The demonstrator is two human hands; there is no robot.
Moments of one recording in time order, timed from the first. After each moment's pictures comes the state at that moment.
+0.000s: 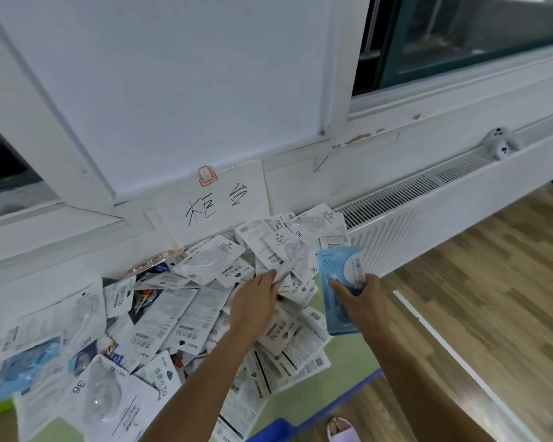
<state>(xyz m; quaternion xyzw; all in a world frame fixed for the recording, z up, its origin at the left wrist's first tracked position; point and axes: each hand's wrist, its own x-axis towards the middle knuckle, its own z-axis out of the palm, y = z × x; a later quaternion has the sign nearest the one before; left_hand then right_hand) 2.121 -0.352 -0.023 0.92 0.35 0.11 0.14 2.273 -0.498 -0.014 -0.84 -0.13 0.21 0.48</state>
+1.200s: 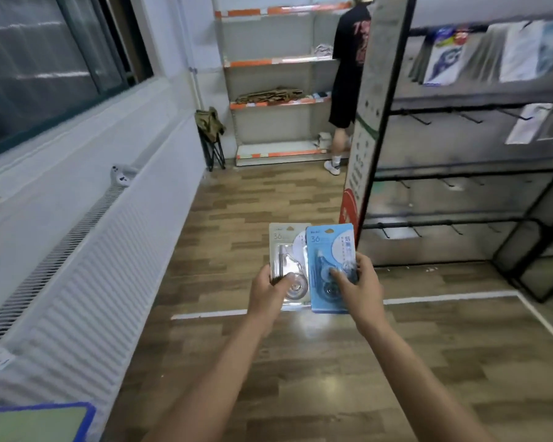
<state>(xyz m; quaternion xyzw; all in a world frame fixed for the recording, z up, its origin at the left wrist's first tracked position) 2.253 -0.907 0.058 0.74 -0.02 -0.10 0.66 2.204 -1.070 0.057 -0.73 0.21 -0.21 0.61</state>
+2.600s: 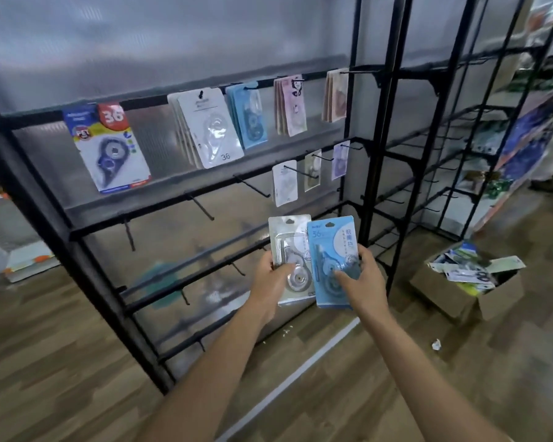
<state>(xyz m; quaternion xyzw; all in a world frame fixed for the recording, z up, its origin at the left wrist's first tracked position) 2.426 -1.674 0.100 0.63 -0.22 -0.32 0.67 2.287 -1.764 0.093 -0.66 0.40 -0.39 0.49</state>
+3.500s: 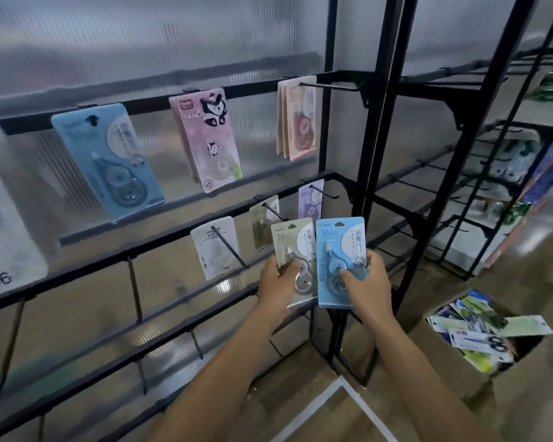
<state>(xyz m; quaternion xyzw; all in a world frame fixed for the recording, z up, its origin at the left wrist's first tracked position) 2.515 -2.074 0.078 0.67 -0.19 -0.27 0.66 2.387 -2.157 0.082 -0.65 0.45 -0.39 0.47</state>
